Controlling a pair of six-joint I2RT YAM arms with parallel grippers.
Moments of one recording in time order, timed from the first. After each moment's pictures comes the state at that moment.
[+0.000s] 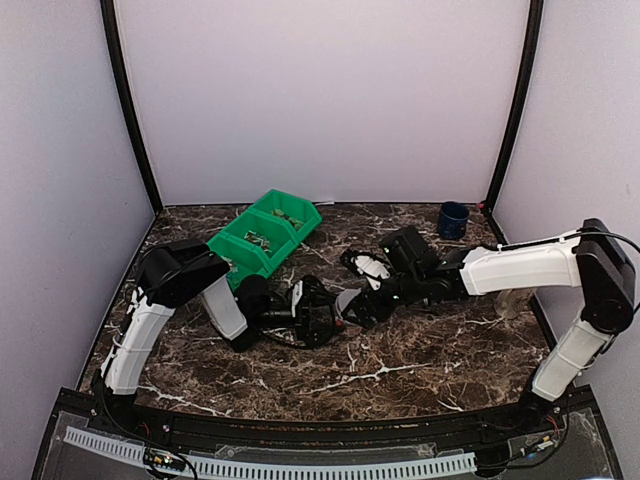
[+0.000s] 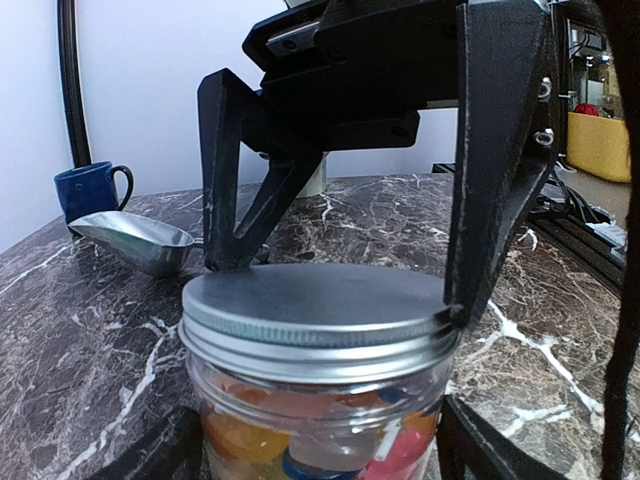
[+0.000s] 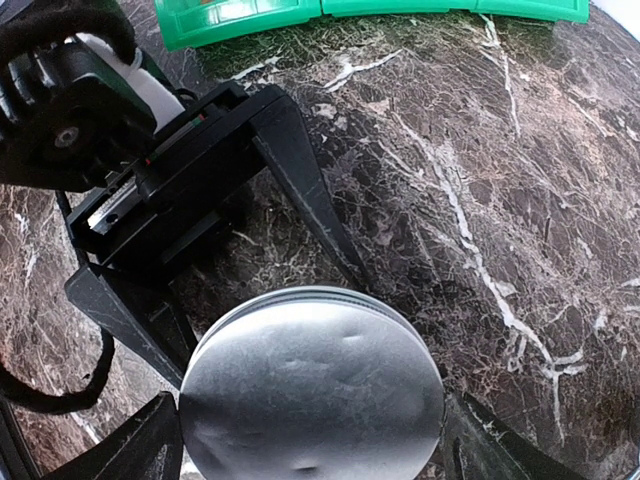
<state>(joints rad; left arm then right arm) -0.74 2.44 0.97 1.49 0.83 0.05 0.85 1.62 0.96 -0.17 -0.15 -0.02</state>
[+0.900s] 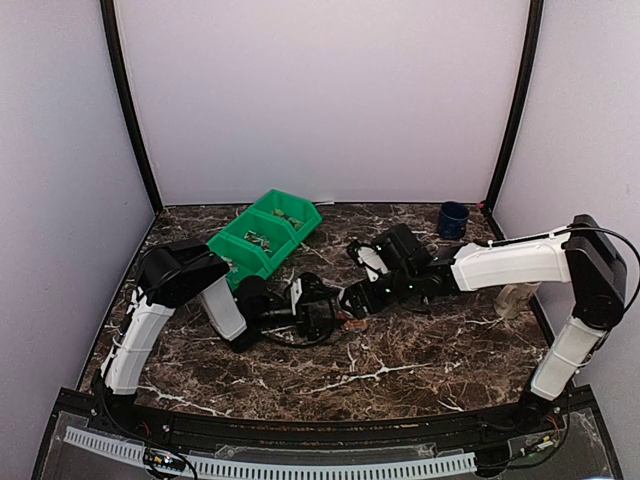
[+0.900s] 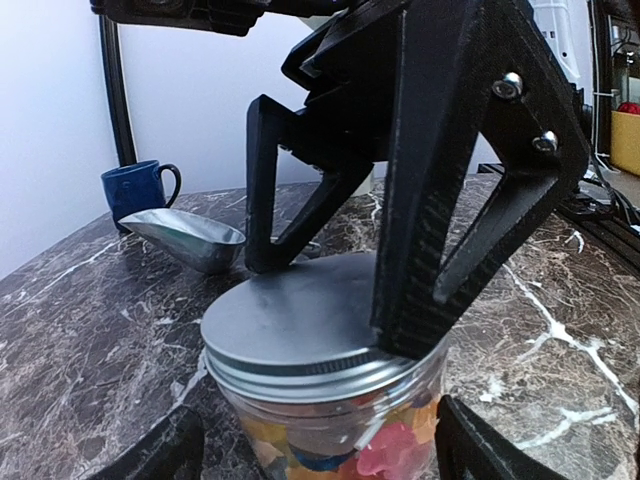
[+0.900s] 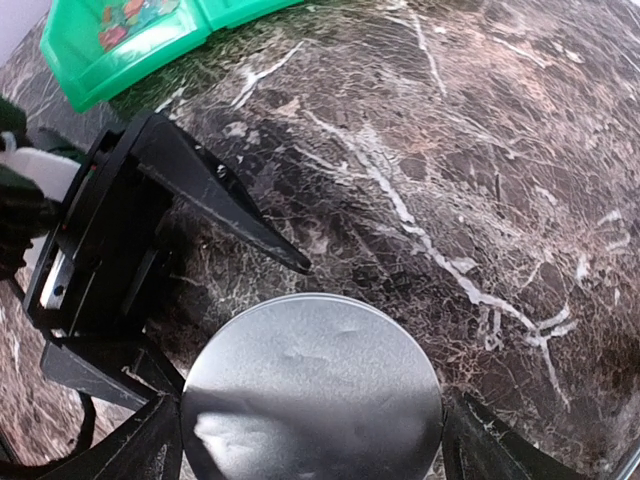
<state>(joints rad) -0.74 2.44 0.96 1.51 0.71 0.07 0.85 1.68 1.02 -0.19 -0.03 0.21</state>
